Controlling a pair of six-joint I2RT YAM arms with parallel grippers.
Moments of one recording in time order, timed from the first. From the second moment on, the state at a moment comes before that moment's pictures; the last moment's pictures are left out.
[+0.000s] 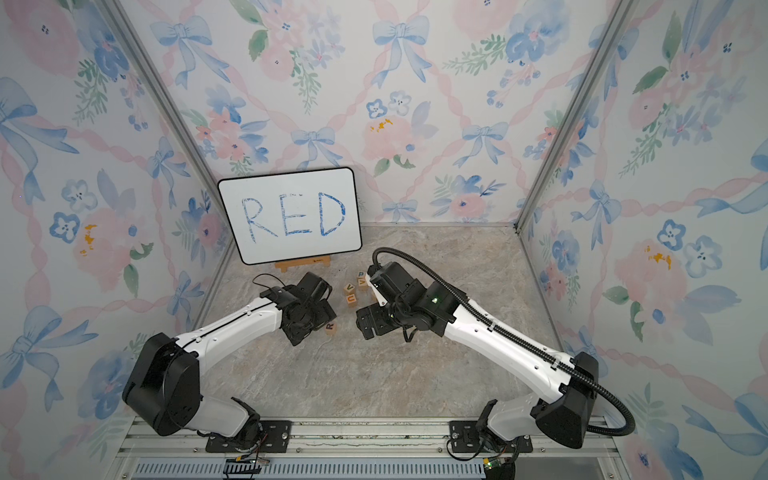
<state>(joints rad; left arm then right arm) -0.53 1.47 0.98 -0.77 -0.12 -1.20 0.93 1.39 1.40 -0.94 0.01 0.42</state>
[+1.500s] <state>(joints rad) -0.46 1.73 1.04 -0.64 0.12 -1.61 0.87 1.27 1.26 -0.87 0.02 0.43</state>
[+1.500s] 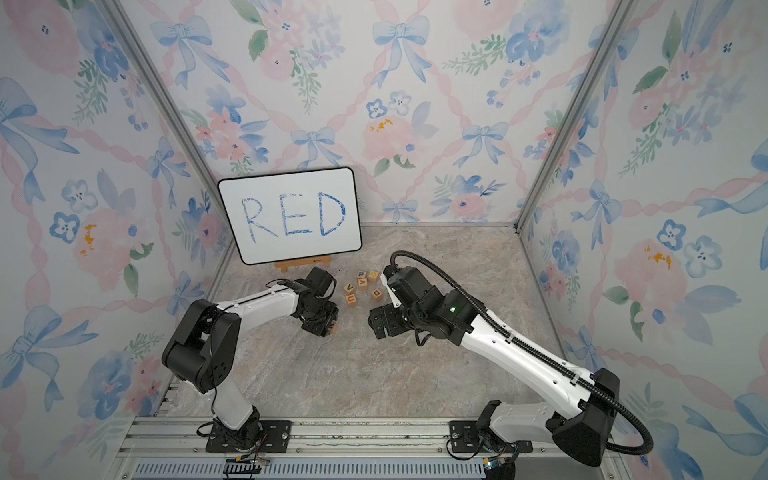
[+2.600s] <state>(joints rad) -0.47 1.95 1.37 -0.93 -0.07 -0.79 0.88 1.31 1.24 -0.80 0.01 0.43</state>
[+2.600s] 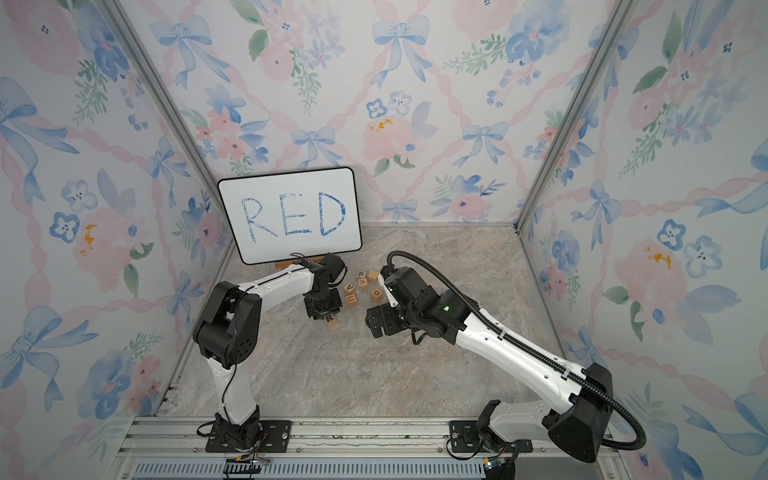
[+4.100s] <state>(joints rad) -0.39 1.75 1.08 -0.72 0.11 -1.10 0.92 1.37 1.17 -0.72 0.01 0.45</state>
